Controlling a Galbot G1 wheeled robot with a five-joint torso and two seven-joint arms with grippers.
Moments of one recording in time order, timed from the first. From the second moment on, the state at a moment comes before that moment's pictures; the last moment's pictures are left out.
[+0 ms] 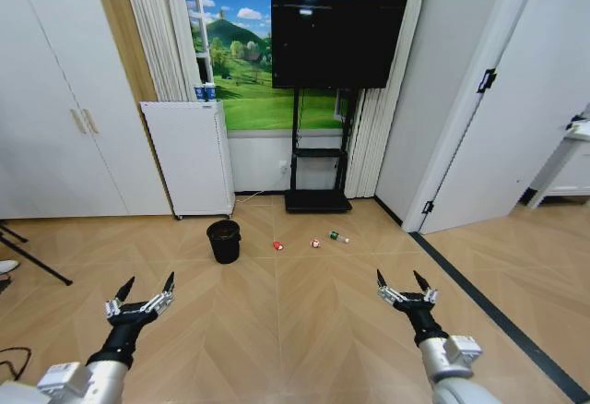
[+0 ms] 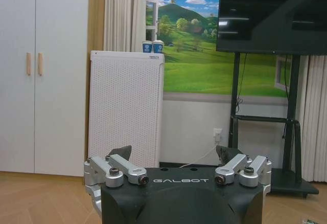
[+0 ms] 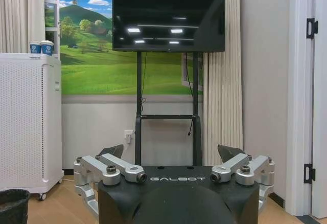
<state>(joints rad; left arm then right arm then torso) 1.77 -1.48 -0.90 -2.39 -0.36 0.15 0.11 -1.60 1.34 0.75 2.17 0.32 -0.04 -0.02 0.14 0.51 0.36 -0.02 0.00</state>
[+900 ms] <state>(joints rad) 1.78 -1.50 -0.88 -2.38 -0.32 0.14 0.12 -1.60 1.34 0.74 2.13 0.35 0.00 0.00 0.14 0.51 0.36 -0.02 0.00</state>
